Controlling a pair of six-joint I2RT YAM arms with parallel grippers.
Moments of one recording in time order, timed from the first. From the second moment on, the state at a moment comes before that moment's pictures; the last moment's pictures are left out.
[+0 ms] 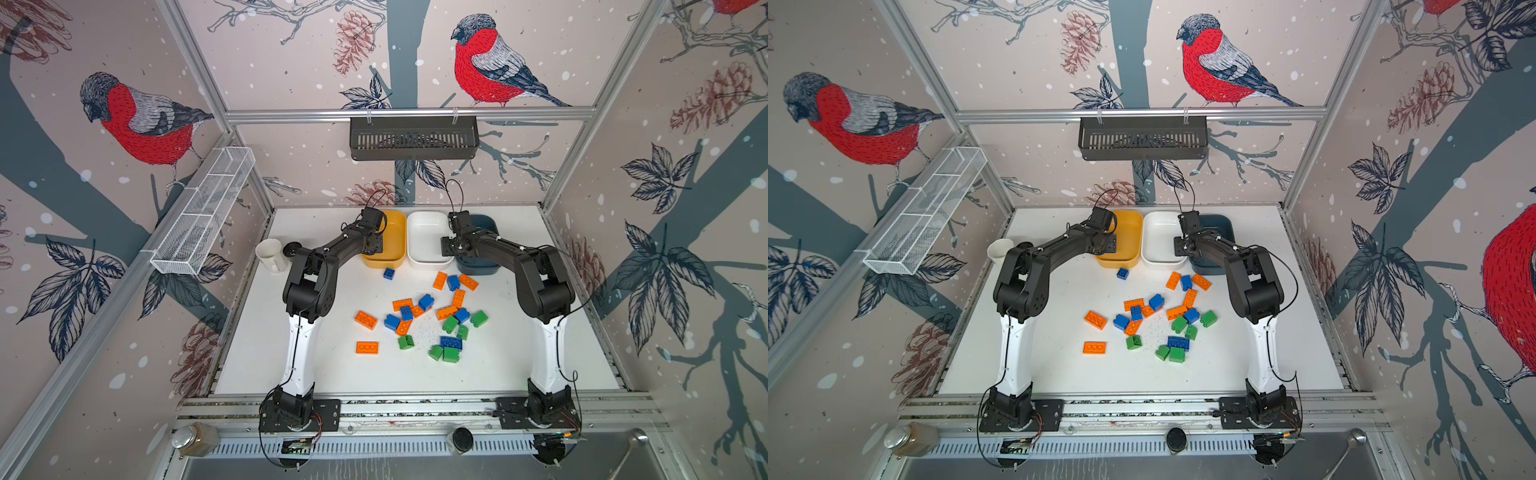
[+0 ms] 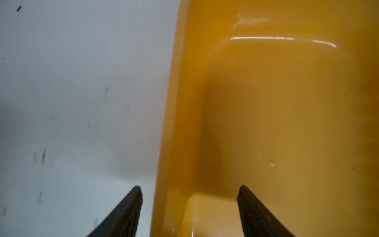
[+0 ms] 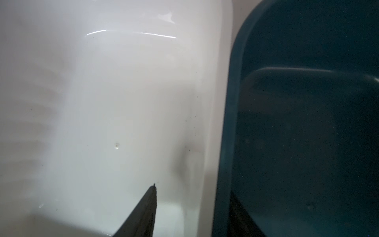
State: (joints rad) left arm -0.36 2.21 1.67 -0.49 -0.27 -0.31; right arm 0.38 2.15 1.53 -0.31 0.04 0.18
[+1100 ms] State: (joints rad) left arm -0.35 2.04 1.46 -0.50 -0.22 -0.24; right arm 0.44 2.10 1.49 -0.37 0.10 0.36
